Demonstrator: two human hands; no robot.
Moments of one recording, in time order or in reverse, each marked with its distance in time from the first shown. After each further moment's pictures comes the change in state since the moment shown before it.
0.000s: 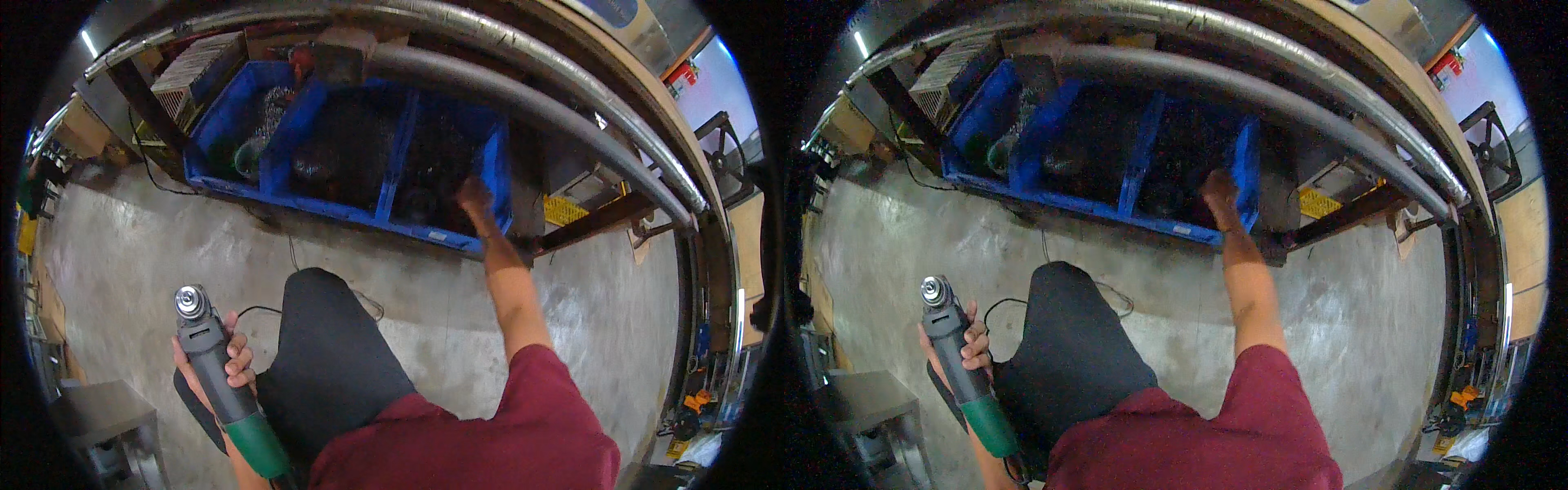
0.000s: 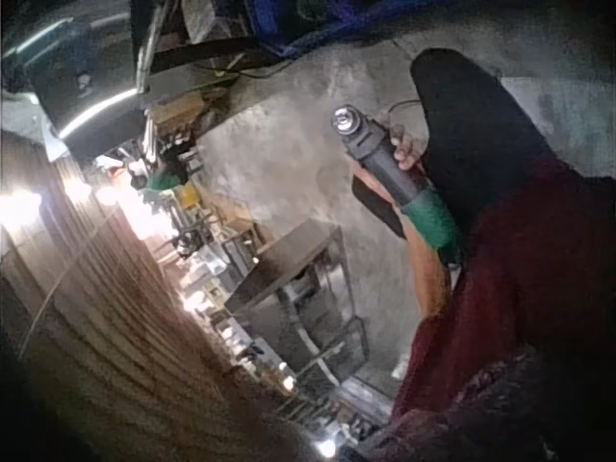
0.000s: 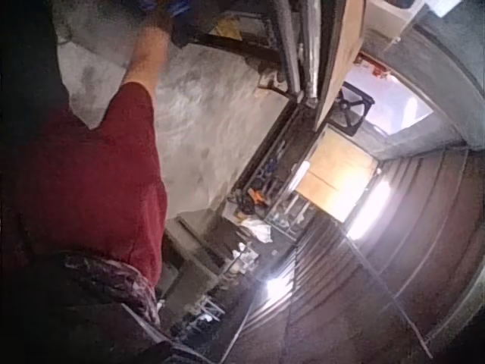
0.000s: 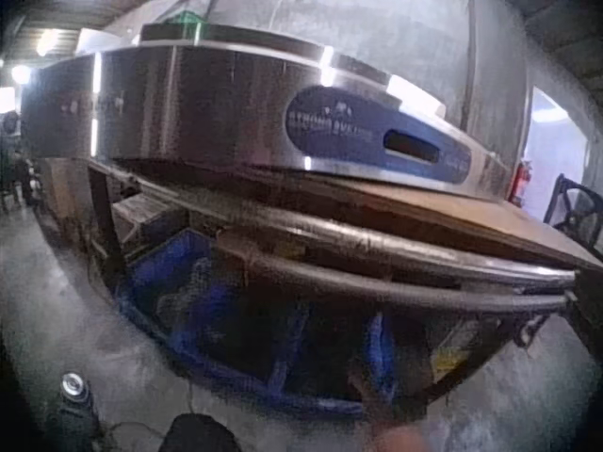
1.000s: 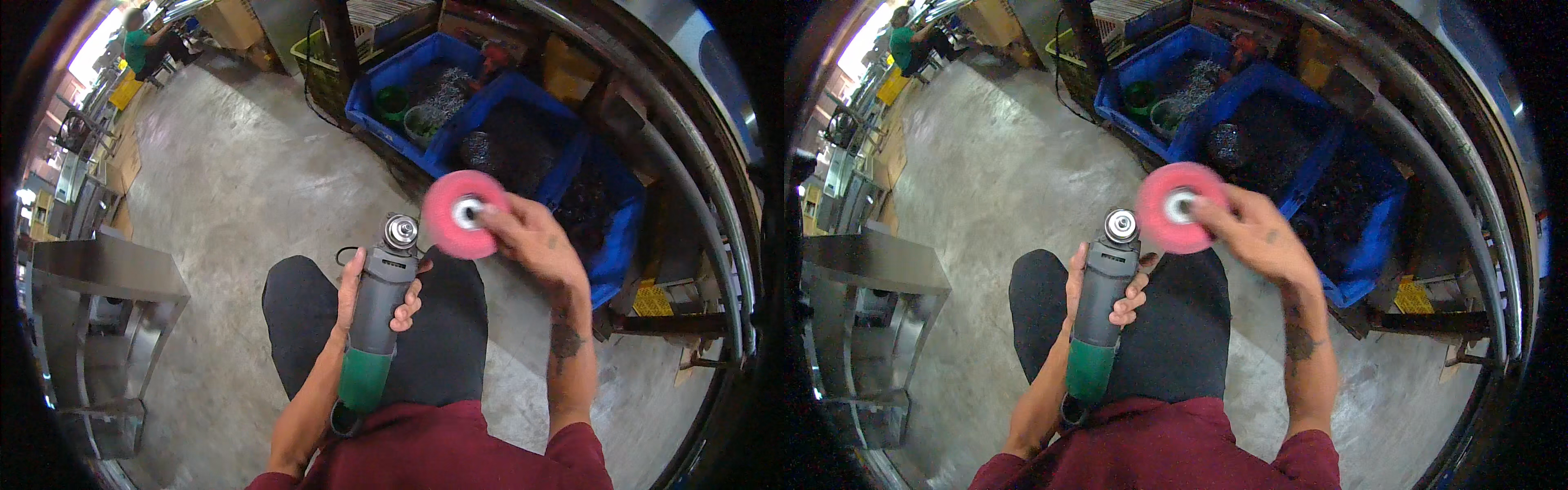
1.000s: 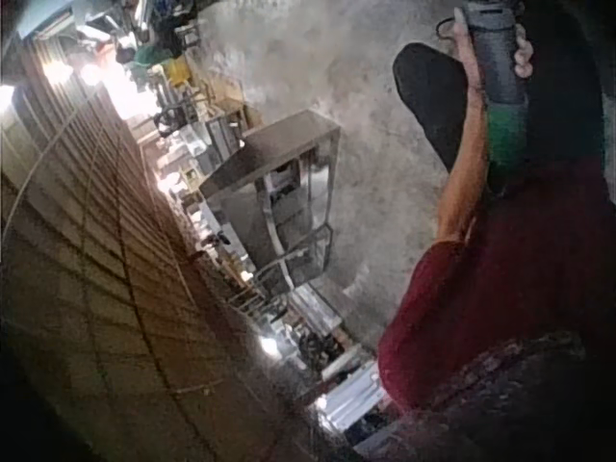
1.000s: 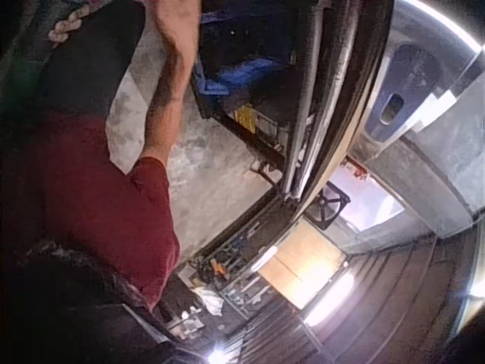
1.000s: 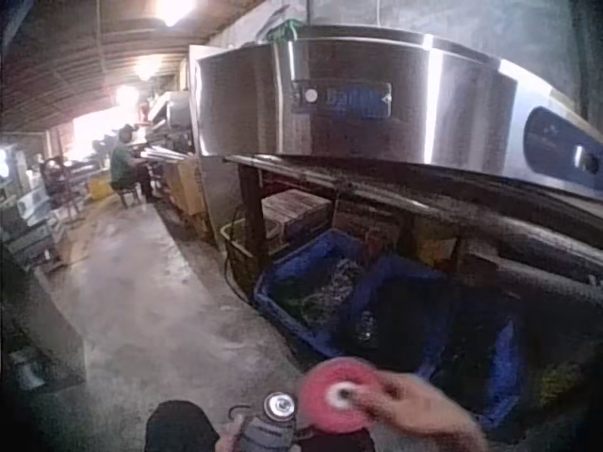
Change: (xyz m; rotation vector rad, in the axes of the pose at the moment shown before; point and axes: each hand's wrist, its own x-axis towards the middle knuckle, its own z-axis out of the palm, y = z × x) left_hand 0.028 -0.011 -0.014 -0.018 -0.026 -0.121; right_hand -0.134 -0.282 -0.404 1.278 -0.782 -0.466
